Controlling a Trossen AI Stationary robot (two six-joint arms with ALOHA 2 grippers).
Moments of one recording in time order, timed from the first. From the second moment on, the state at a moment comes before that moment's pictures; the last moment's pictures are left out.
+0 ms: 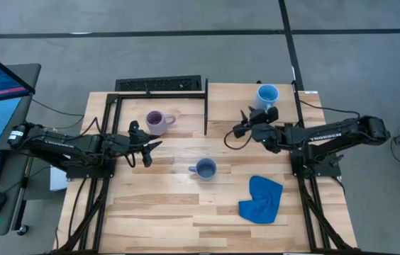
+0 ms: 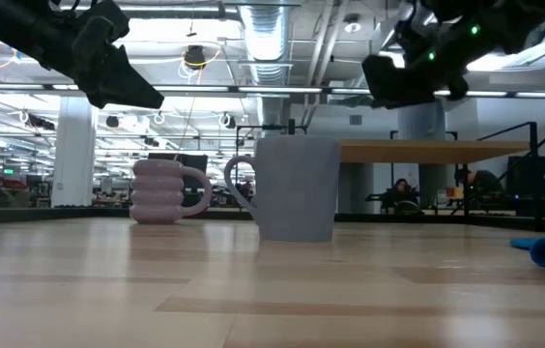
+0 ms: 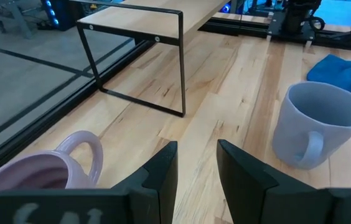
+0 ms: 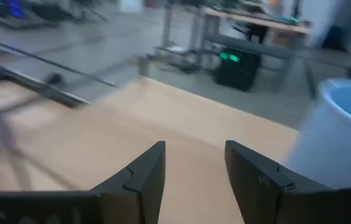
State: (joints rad) left arm -0.09 0.72 0.39 -0.07 -0.49 -0.21; right arm -0.03 1.18 0.60 0.10 1.02 0.27
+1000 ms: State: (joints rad) left arm -0.09 0.72 0.39 -0.07 -0.50 -0.18; right arm 0.28 1.18 0.65 0.24 0.64 -0.02
